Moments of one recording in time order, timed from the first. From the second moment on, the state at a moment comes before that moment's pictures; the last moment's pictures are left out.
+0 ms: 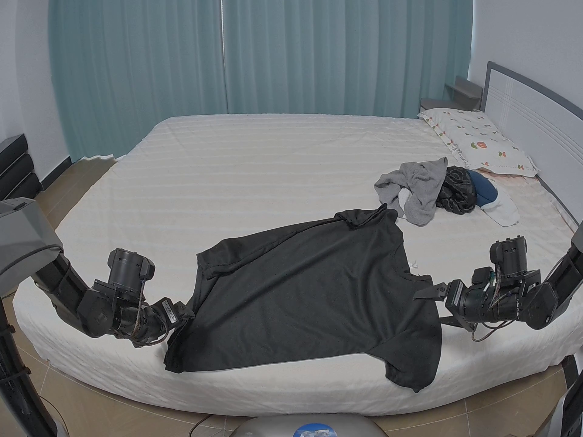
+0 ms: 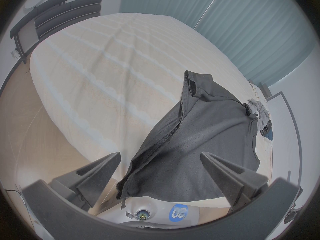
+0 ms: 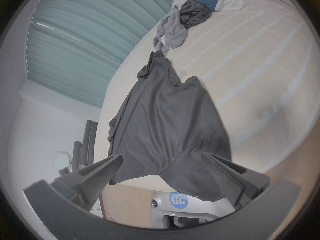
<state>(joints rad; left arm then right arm) -0.18 2.01 -0.64 -0.41 -0.01 -0.74 0.16 1.93 -0.54 -0.66 0.37 0.73</state>
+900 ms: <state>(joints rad) -0.18 2.01 -0.67 -0.42 0.00 -0.82 0.17 1.96 -0.54 -0.67 0.37 0.73</state>
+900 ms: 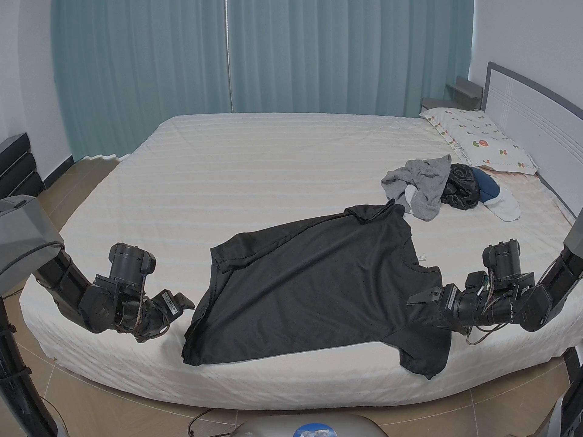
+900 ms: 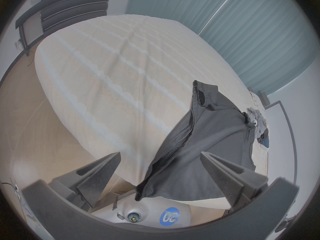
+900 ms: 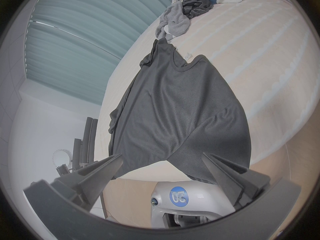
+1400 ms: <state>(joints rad) -0.19 2.01 -0.68 -0.43 -0.01 -0.84 0.18 1.96 -0.54 -0.67 0.36 0.73</state>
